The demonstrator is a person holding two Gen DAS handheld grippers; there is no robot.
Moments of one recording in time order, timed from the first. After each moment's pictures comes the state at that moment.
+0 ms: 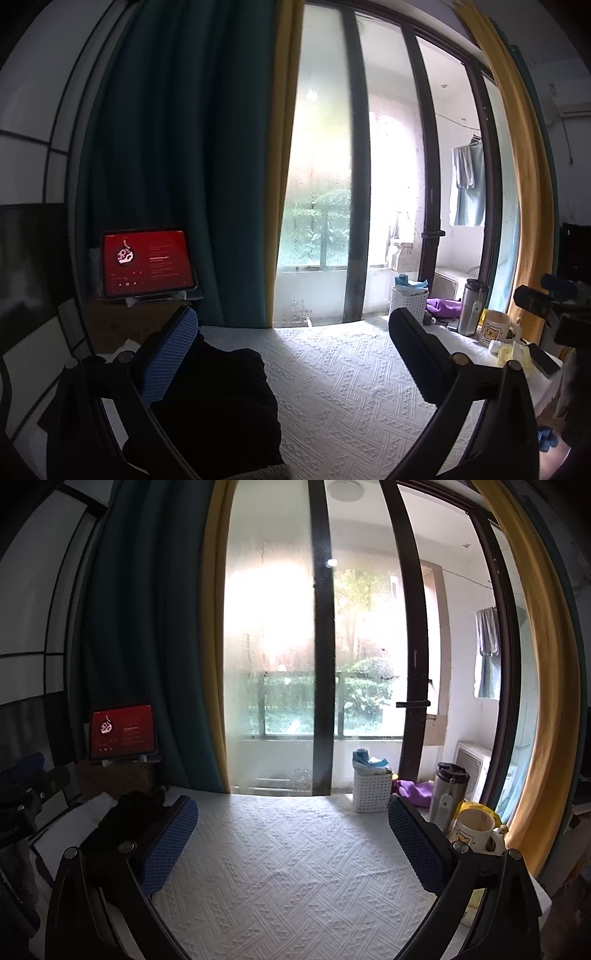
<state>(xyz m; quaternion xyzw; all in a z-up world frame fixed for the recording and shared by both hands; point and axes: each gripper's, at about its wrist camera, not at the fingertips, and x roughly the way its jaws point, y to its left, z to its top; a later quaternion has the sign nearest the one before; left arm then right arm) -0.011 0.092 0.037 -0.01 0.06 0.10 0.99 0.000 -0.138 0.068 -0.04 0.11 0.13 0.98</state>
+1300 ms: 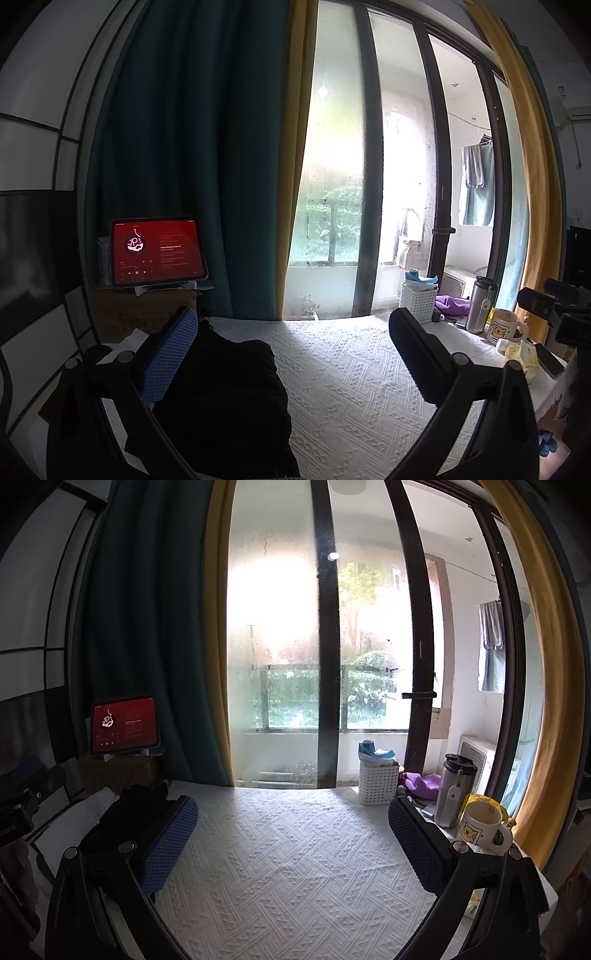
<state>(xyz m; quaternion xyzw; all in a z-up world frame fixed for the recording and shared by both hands) -0.015 0.095 0.029 -0.02 0.06 0.11 0.99 0.008 -0.133 0.055 -0.03 0.13 0.13 0.98</state>
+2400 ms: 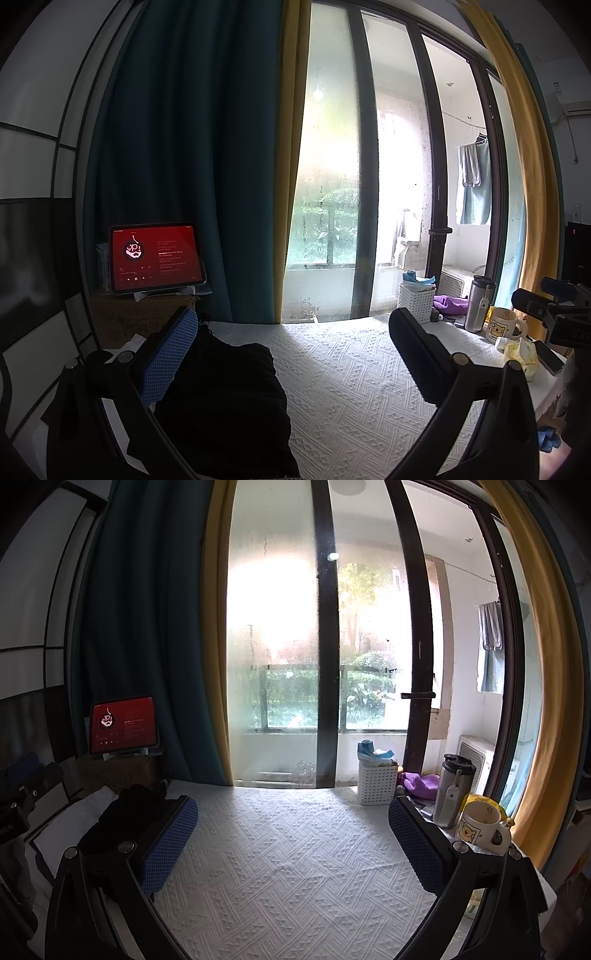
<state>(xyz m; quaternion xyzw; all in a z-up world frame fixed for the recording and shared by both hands) -0.016 0.090 0.030 -0.01 0.06 0.11 0.99 0.006 -0.132 0.056 -0.04 0.13 0.13 0.98</state>
